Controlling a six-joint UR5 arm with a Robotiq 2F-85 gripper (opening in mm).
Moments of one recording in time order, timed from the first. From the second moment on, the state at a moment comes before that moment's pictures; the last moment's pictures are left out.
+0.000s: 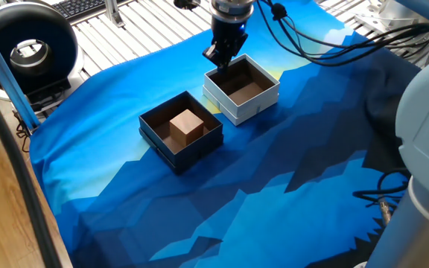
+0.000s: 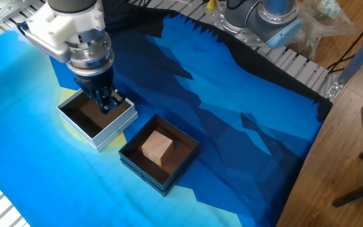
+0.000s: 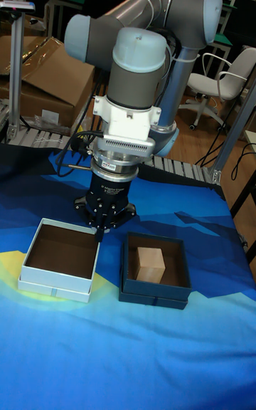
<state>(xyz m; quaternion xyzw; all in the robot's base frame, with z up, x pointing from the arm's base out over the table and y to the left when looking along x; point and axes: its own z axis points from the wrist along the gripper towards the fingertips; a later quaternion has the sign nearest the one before) 0.598 -0.033 0.126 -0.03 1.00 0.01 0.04</state>
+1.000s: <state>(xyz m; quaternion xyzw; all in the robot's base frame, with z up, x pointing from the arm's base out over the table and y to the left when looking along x) 0.586 -0.042 0.188 -0.04 1.00 0.02 0.04</state>
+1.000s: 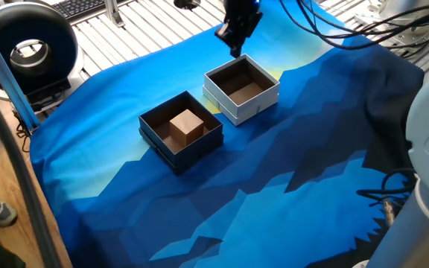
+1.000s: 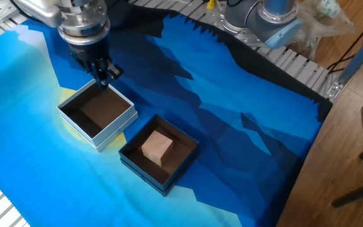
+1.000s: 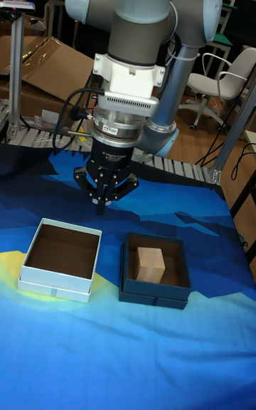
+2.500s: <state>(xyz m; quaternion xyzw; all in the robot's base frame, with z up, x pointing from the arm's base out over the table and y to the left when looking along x) 0.558 -0.112 0.306 0.00 1.00 -0.01 0.04</state>
